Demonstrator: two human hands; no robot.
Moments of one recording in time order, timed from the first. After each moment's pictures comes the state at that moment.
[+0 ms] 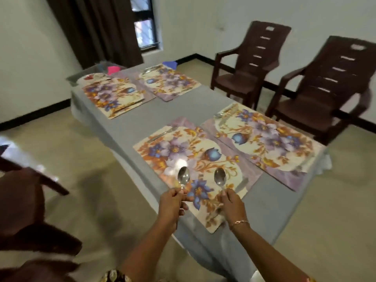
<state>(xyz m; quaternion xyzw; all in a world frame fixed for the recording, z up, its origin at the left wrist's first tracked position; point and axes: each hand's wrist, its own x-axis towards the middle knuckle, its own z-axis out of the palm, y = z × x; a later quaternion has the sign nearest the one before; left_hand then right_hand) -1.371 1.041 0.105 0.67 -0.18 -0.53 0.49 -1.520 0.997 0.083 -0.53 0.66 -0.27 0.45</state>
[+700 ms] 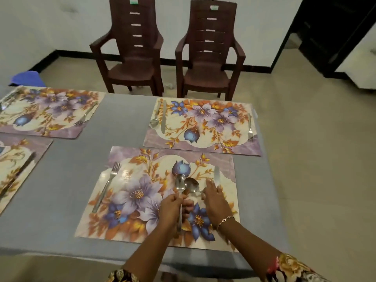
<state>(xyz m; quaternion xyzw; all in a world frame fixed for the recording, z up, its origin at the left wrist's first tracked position) -1.332 0.889 0.064 0.57 -0.32 -0.72 0.24 -1.462 0.930 0.044 -0.52 0.79 -0.10 0.30</state>
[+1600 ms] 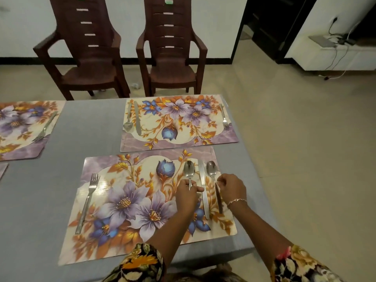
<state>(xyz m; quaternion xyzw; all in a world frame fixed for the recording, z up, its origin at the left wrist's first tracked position) -1.388 0.891 0.053 0.53 -0.50 -0.65 0.21 -1.496 0.955 0.066 -0.31 0.92 -0.19 0.16</state>
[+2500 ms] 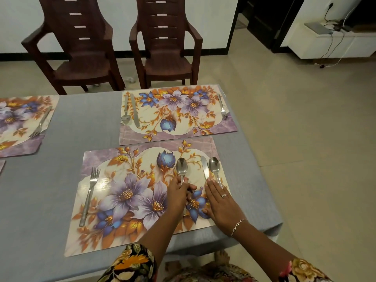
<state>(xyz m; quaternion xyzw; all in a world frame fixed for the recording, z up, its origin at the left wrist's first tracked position) -1.352 0.884 0.031 0.50 -0.53 -0.66 0.19 -1.443 1.009 0.020 -0.53 0.84 -0.05 0.11</state>
